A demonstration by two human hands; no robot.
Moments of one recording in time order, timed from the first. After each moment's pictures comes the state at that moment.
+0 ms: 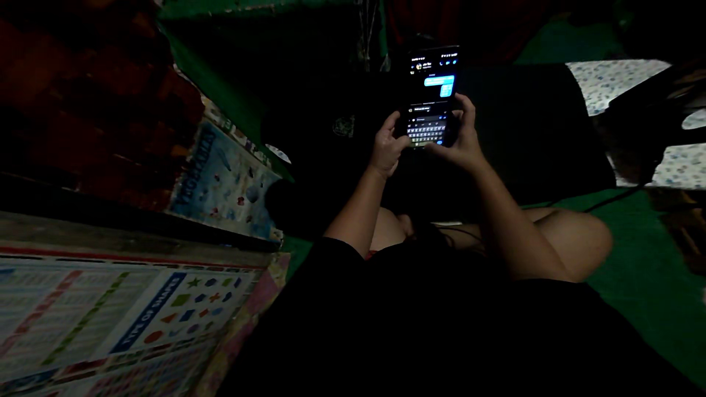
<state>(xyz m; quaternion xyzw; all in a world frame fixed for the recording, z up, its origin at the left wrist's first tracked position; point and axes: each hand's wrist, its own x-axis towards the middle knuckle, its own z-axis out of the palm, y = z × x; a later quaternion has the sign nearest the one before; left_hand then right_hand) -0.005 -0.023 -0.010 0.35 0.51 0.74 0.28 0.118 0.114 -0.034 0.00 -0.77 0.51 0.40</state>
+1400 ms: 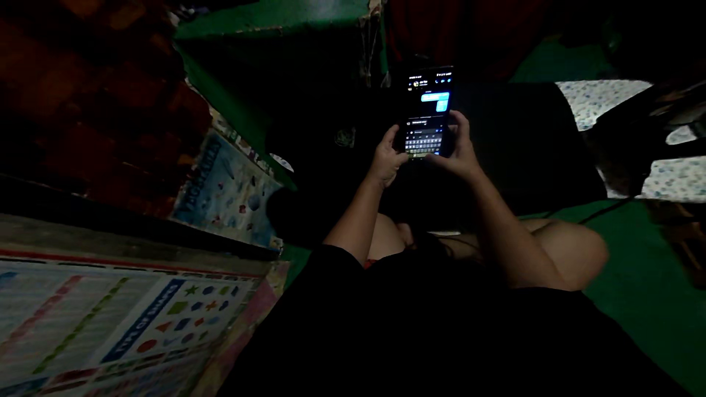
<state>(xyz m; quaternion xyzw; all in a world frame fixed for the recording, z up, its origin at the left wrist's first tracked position) -0.007 -0.024 -0.010 0.37 0.50 0.72 0.30 0.122 0.112 -0.027 -0.03 -0.75 0.55 0.36</state>
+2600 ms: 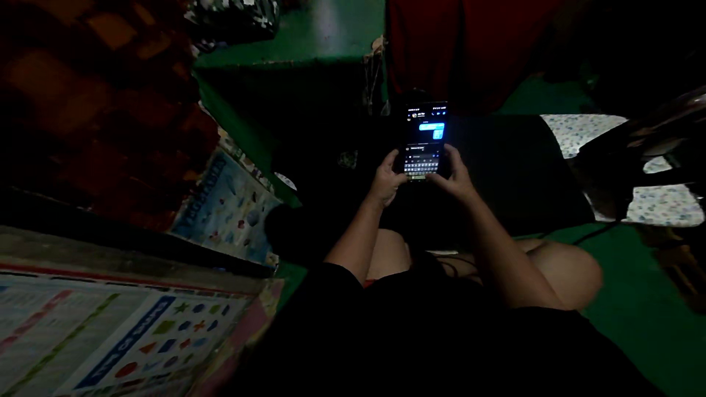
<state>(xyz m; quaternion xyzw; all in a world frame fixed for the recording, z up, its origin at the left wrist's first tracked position) -0.007 -0.026 -0.010 0.35 0.51 0.72 0.31 0.128 0.110 -0.025 -0.08 -0.78 0.52 0.34</state>
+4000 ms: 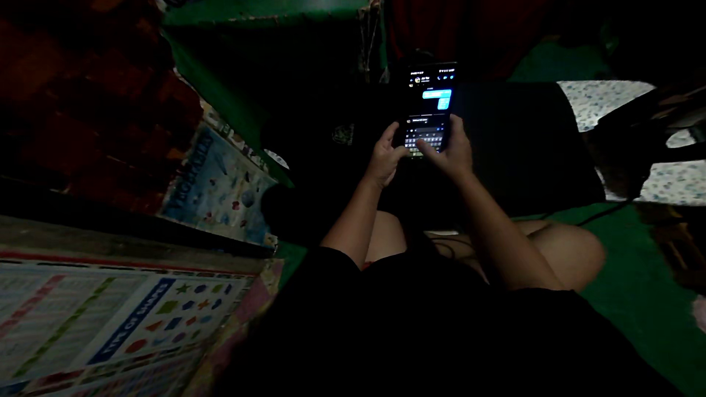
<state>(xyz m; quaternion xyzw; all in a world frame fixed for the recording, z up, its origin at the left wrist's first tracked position) -0.008 -0.024 -0.010 0.35 0.51 0.73 0.31 0.110 0.098 -0.020 -0.21 -0.83 0.37 0.37</state>
